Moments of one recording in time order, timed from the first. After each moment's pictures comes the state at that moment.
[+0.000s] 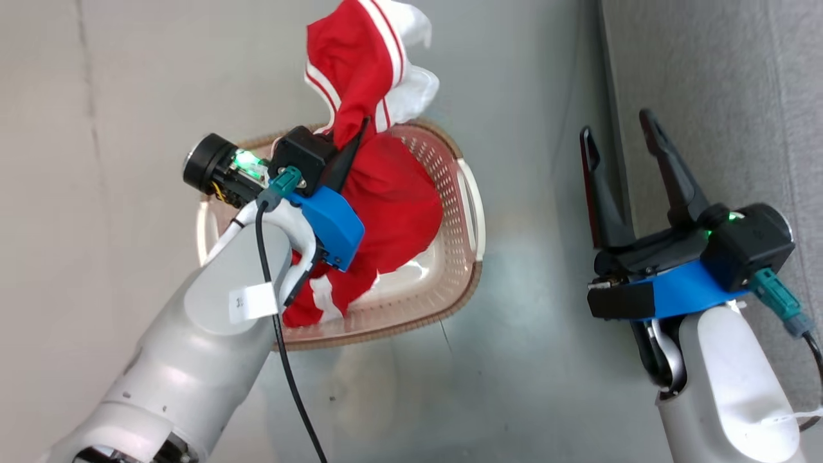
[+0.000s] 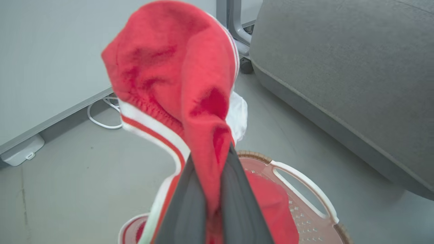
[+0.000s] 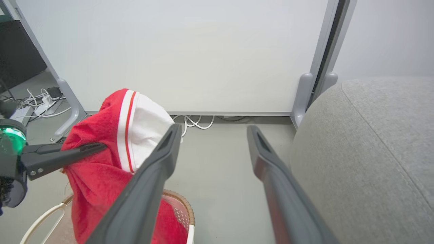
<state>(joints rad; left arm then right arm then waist) -0.91 0.14 -0.74 0.89 -0.36 -0.11 -0.26 -0.43 -0.05 0.09 0.13 0.08 0.13 -0.26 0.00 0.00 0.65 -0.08</state>
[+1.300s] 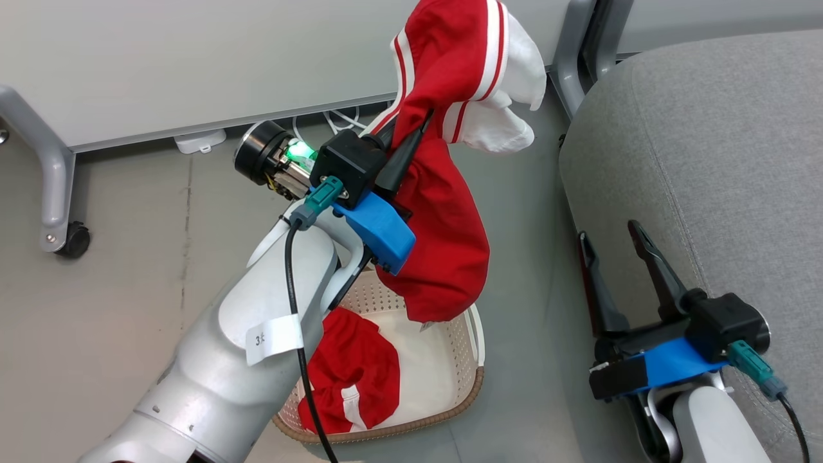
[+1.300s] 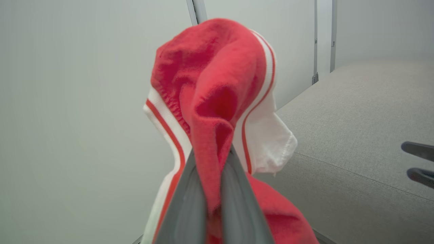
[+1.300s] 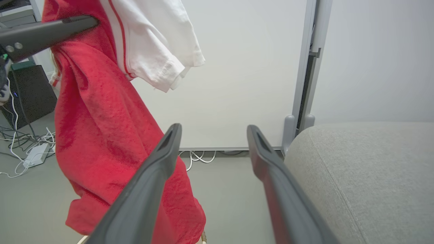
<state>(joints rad) -0.85 0.09 -0.69 0.66 -0.33 -0.13 -0.26 -0.22 -0.05 0.08 0.19 0.12 0.13 -0.26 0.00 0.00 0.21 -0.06</state>
